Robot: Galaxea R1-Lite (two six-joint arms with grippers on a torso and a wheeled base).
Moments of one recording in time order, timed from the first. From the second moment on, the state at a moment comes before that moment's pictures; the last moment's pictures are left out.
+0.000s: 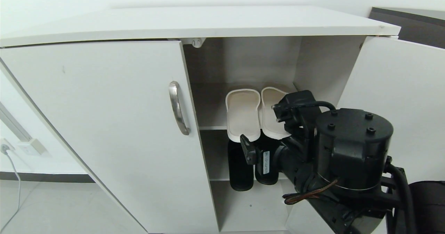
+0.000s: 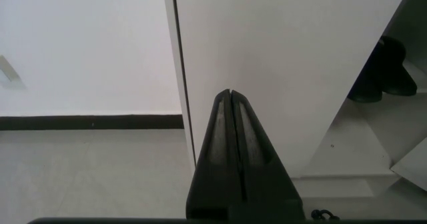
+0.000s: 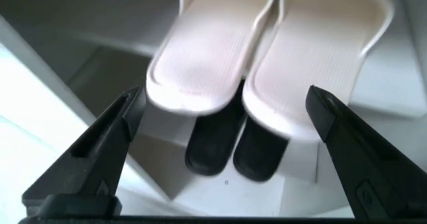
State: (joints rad) left arm 0.00 0.00 0.00 0.00 0.06 0.02; right arm 1.04 1.71 -0.89 -0.70 -0.69 0.10
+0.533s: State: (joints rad) left arm 0.00 0.00 0.00 0.00 0.06 0.02; right arm 1.00 1.75 -0.86 -0.77 -0.68 0.10
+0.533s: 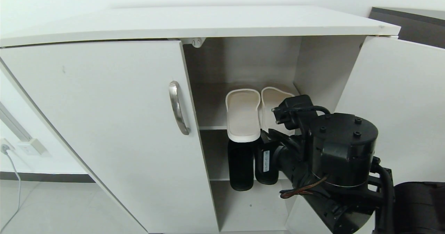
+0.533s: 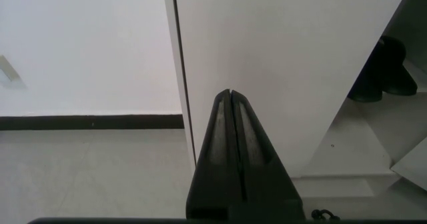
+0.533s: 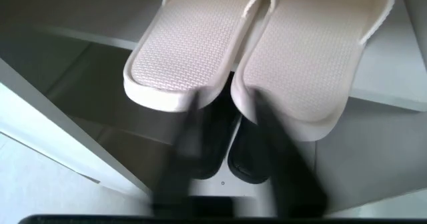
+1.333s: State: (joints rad) left arm 0.00 0.00 0.00 0.01 0.05 0.02; right arm 1.00 1.75 -0.86 -0.77 -0.68 0.10
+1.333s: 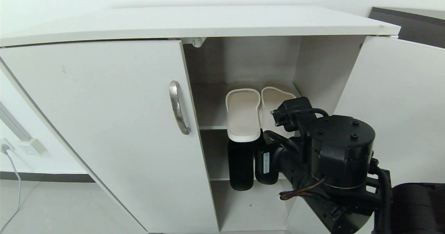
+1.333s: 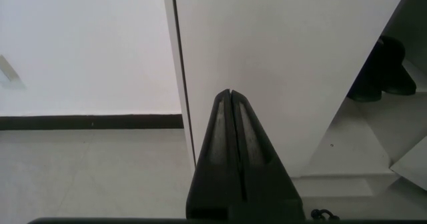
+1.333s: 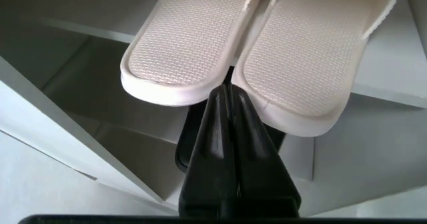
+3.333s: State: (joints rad) left arm 0.00 0.00 0.00 0.01 0.05 0.02; right arm 0.95 1.76 -0.81 -0.78 -0.65 0.09
